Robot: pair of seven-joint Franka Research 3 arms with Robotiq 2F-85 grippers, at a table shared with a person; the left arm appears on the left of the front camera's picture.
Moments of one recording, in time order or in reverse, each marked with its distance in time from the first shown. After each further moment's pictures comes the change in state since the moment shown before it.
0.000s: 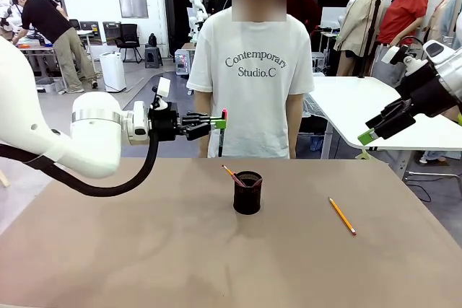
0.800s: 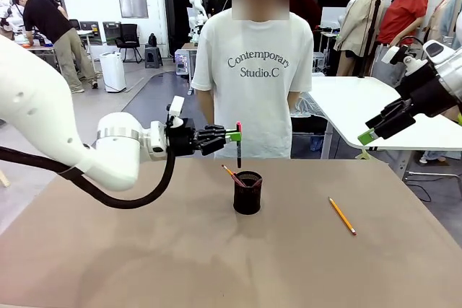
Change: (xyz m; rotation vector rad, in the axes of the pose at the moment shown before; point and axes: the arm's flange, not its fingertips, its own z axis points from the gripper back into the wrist) left arm -0.059 0.013 -0.047 -0.163 -0.163 -0.014; right arm 0.000 0.000 0.000 0.000 0.000 0.000
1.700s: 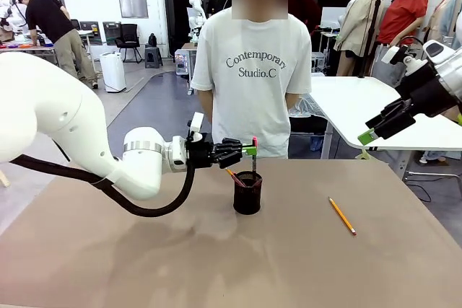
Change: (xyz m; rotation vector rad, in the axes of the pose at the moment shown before) left arm -0.058 0.022 -0.027 -0.015 0.017 0.034; right arm 0.000 0.000 0.000 0.000 0.000 0.000
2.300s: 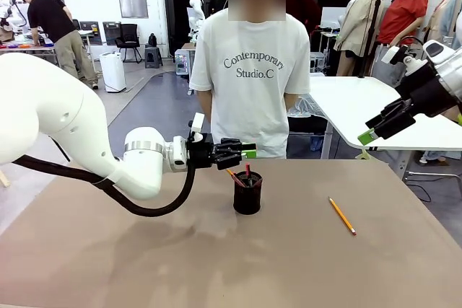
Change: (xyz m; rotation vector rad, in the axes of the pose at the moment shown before) left arm -0.001 0.002 0.000 0.006 0.010 -0.003; right arm 0.000 0.000 0.000 0.000 0.000 0.000
